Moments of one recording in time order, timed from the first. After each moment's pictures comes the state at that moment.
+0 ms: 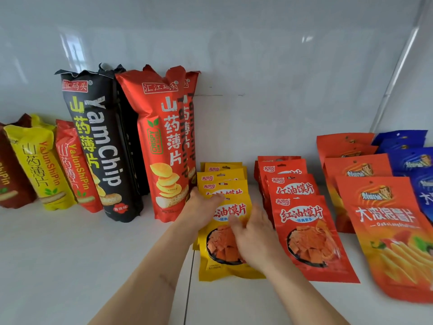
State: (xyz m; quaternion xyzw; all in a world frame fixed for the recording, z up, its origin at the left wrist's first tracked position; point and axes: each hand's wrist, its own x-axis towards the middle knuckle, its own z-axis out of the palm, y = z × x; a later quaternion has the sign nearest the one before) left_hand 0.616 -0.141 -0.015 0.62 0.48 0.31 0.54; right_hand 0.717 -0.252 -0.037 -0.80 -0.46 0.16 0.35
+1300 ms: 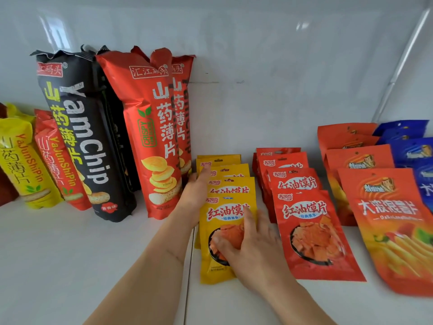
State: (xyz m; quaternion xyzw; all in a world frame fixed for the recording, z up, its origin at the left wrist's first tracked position) left_hand 0.639 -0.089 -0.032 0.49 0.45 0.31 0.68; right_hand 0.694 -0.279 -0.036 -0.84 -0.48 0.14 0.21
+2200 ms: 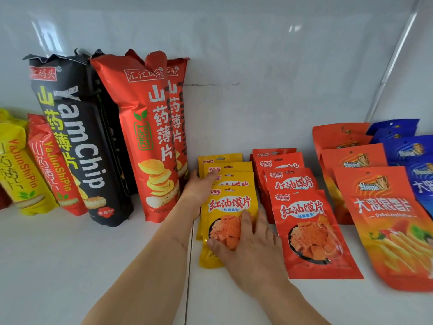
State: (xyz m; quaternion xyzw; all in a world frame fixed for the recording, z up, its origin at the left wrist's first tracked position) left_hand 0.657 -0.072 -0.035 0.57 0.45 0.33 0.61; right_hand 0.692 -0.272 -0.048 -0.87 -0.46 0.08 0.15
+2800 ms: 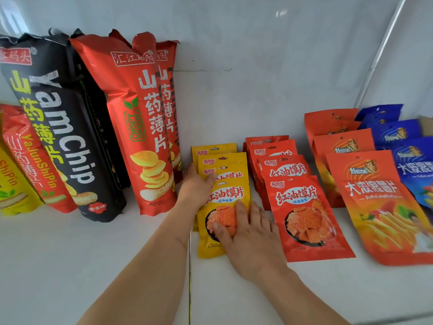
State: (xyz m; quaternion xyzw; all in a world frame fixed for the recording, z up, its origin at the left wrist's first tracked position) left_hand 0.659 -0.071 -0.054 0.75 0.47 0.29 0.38; right_hand 0.690 -0.269 -0.051 -0.88 -0.46 0.07 0.12
